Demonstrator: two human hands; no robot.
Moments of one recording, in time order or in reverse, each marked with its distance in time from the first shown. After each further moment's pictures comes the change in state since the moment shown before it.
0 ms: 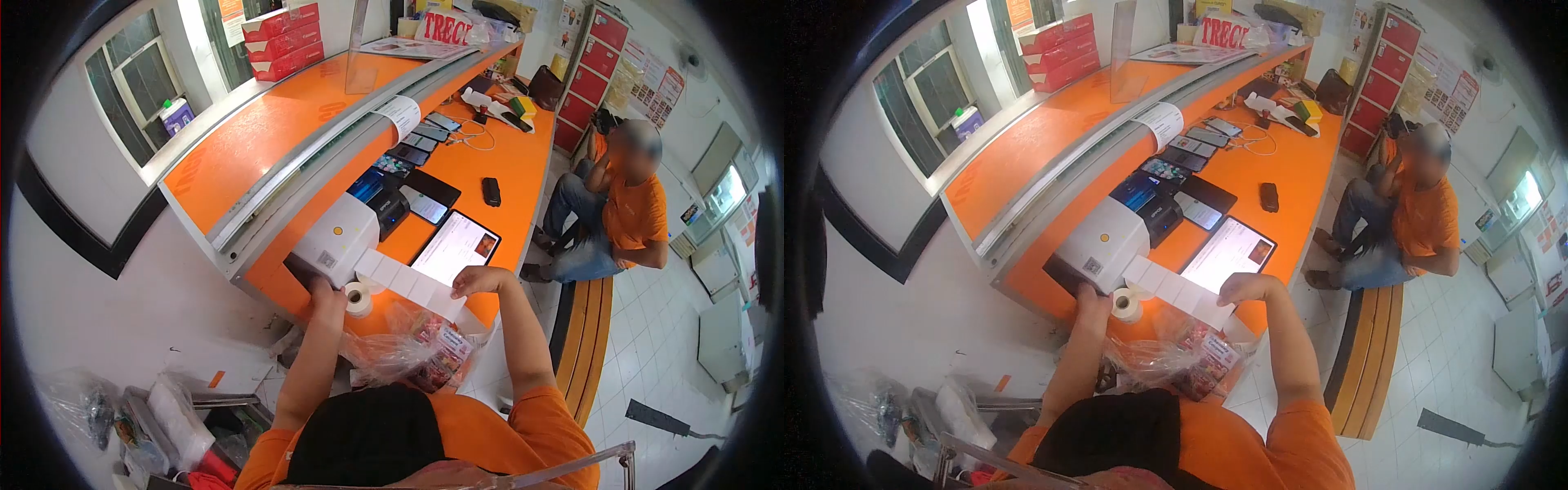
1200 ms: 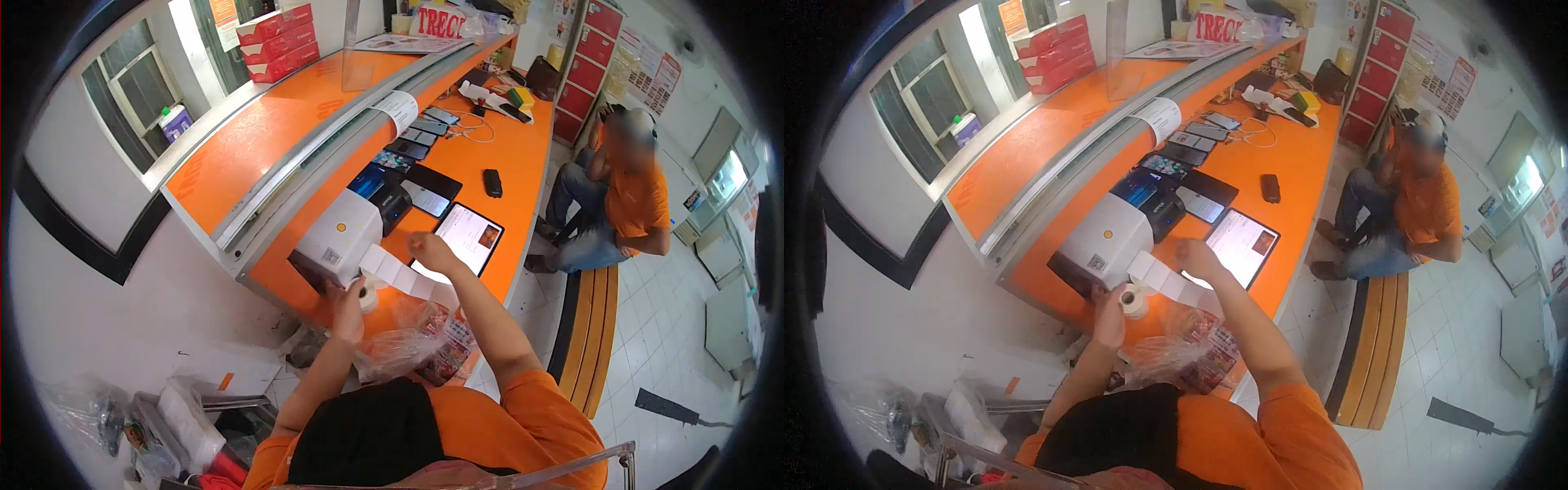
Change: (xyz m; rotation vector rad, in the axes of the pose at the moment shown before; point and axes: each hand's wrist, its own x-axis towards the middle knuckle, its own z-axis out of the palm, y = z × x) left_hand -0.077 -0.014 -0.019 0.434 -0.406 0.232; right_hand 0.103 -0.044 0.029 -0.307 0.782 -0.262
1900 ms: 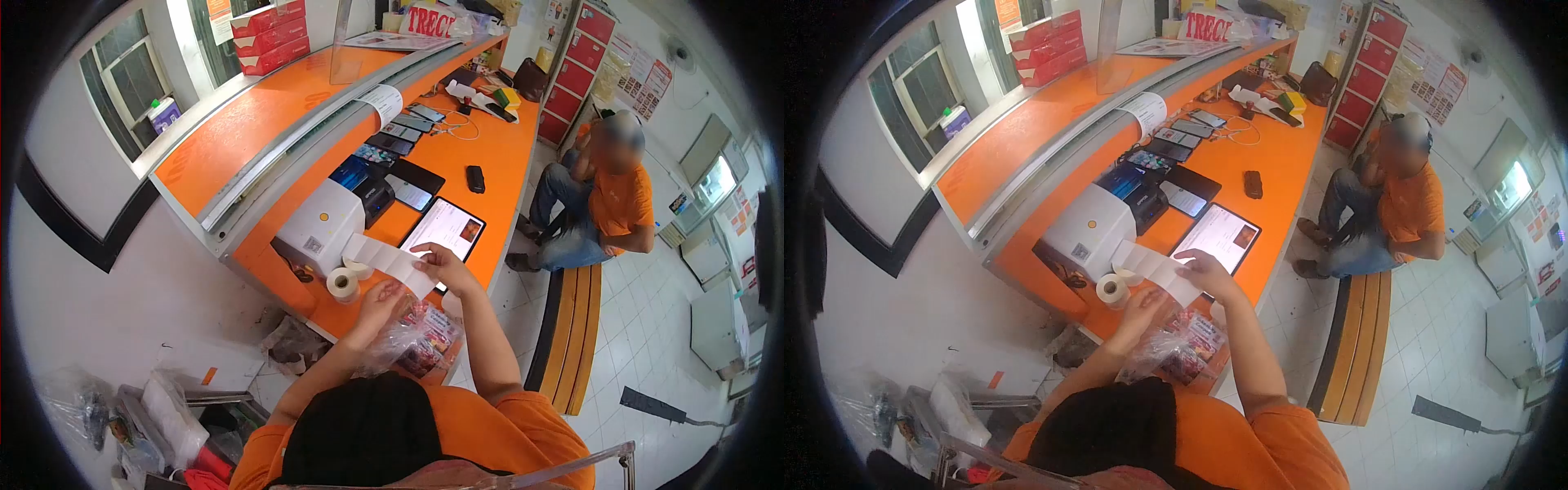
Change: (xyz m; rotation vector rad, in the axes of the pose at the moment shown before) left_hand -0.018 -0.066 0.031 0.257 -0.360 0.001; right_hand -0.094 -0.049 -0.051 0.781 0.005 0.292
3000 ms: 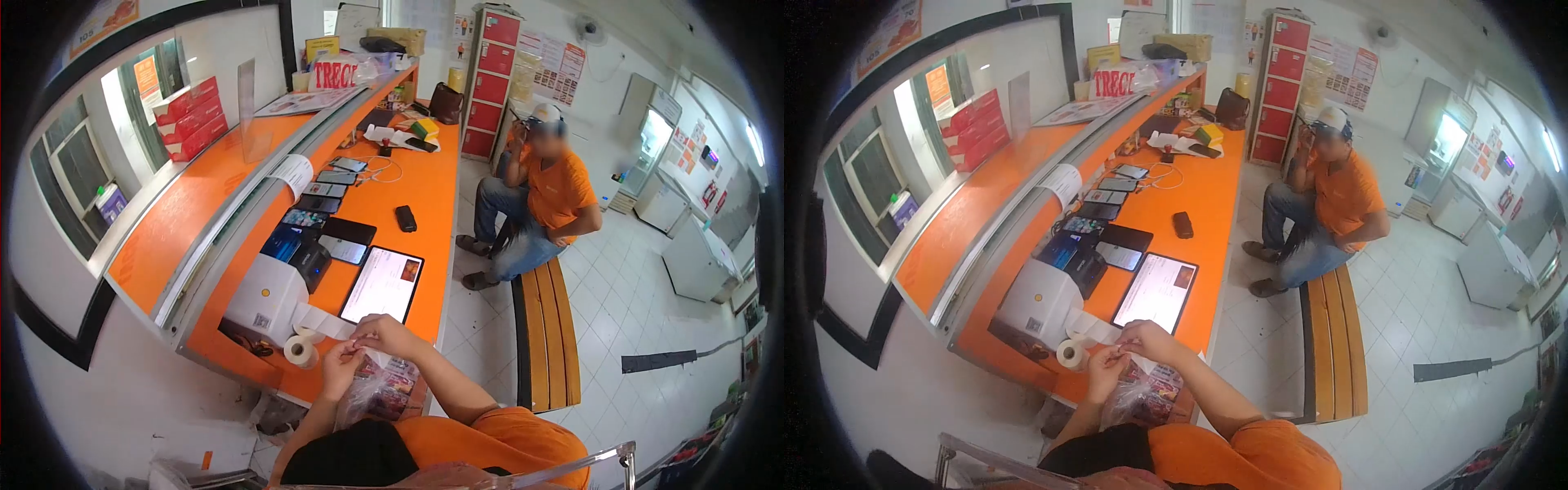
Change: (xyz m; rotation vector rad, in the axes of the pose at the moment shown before) left_hand 0.002 -0.016 -0.002 0.181 -0.112 0.118; right_hand -0.020 0.014 0.008 -0.553 -0.061 -0.574
